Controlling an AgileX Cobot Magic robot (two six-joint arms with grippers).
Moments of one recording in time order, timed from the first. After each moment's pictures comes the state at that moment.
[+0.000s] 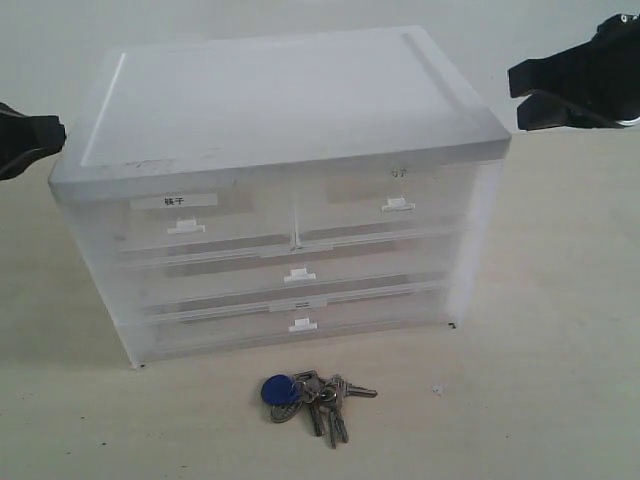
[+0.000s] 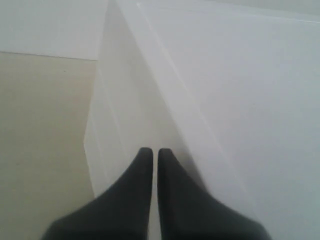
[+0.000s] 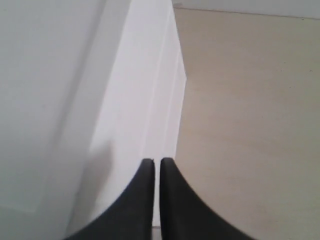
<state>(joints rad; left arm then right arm) -0.04 1.24 -0.66 -1.75 0.31 1.60 0.11 1.42 -1.06 0.66 0.59 -0.60</state>
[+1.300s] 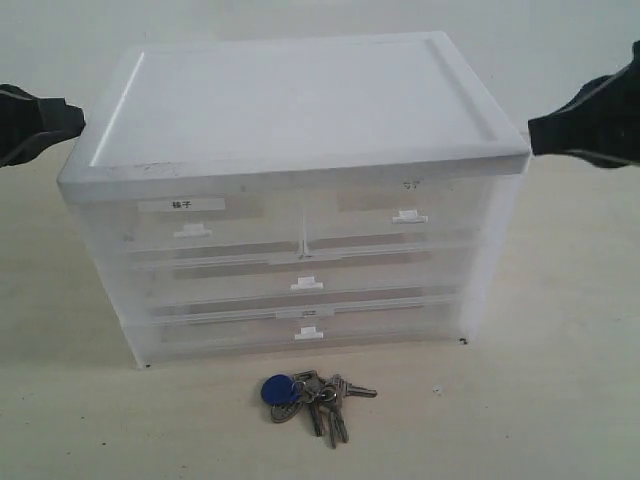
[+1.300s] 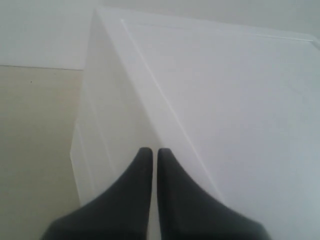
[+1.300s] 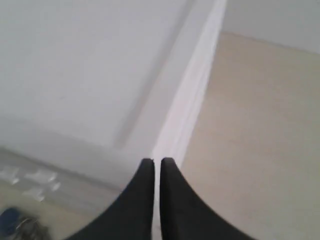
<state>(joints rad) -0.02 1.28 -0.69 -1.75 0.41 1.61 0.23 1.11 -0.84 0.50 0.48 -0.51</state>
